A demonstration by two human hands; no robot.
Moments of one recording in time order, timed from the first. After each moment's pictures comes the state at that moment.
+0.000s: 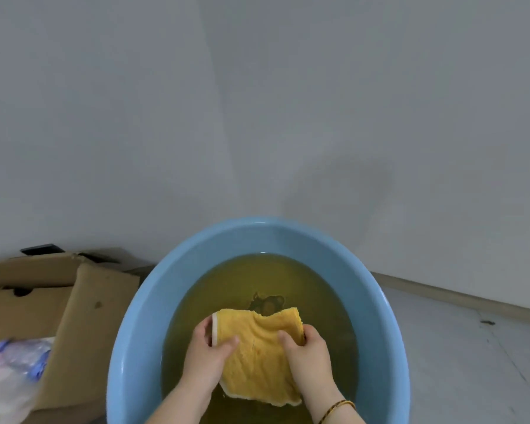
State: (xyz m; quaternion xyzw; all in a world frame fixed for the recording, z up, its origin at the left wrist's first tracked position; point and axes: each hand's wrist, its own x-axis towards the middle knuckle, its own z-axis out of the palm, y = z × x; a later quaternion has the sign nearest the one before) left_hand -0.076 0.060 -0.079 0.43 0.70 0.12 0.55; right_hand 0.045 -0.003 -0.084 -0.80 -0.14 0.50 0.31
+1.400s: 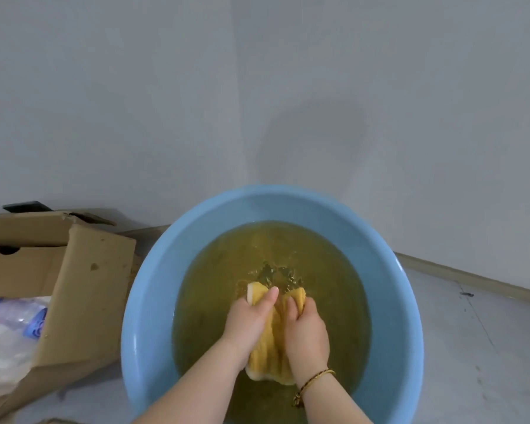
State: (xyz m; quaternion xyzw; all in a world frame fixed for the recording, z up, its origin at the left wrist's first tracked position) left_hand -0.057 0.060 -0.087 0.44 0.65 0.05 0.61; right_hand 0.012 0.008 -0.094 -0.88 -0.20 0.36 0.22
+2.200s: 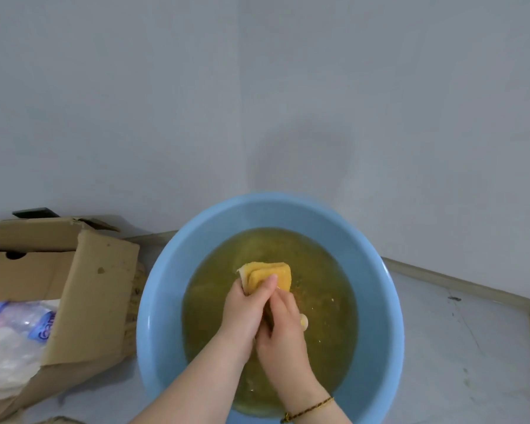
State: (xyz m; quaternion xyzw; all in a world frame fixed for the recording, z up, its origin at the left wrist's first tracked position) left_hand -0.065 0.055 -0.034 0.36 0.57 0.21 0.71; right_hand -0.024 -0.007 -0.054 -0.76 -0.44 0.31 0.37
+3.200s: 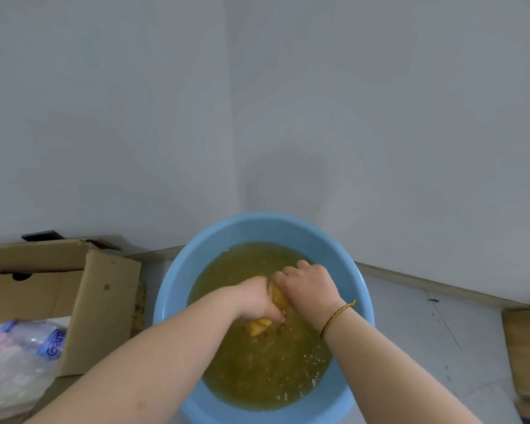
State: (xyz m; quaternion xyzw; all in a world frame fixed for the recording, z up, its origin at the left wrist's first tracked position) left_hand -0.059 0.083 0.027 0.74 0.39 -0.22 0.50; right_hand 0.048 0.024 0.029 -0.67 -0.74 0.02 -0.09
